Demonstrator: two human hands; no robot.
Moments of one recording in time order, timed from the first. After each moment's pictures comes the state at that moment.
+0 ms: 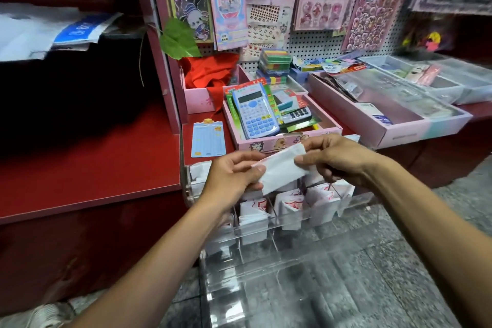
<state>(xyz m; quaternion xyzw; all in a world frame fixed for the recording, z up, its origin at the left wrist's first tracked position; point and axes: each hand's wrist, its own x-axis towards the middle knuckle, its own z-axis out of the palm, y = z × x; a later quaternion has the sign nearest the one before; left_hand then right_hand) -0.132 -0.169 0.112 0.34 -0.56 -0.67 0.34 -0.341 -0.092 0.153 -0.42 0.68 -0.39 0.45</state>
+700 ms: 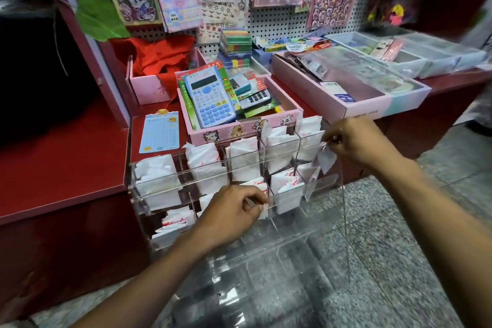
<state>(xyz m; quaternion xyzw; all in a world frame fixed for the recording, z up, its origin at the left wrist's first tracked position) -0.182 -0.131 0.049 0.26 -0.88 -0.36 0.14 -0.454 -0.038 0.119 -0.59 0.78 -0.16 -0.09</state>
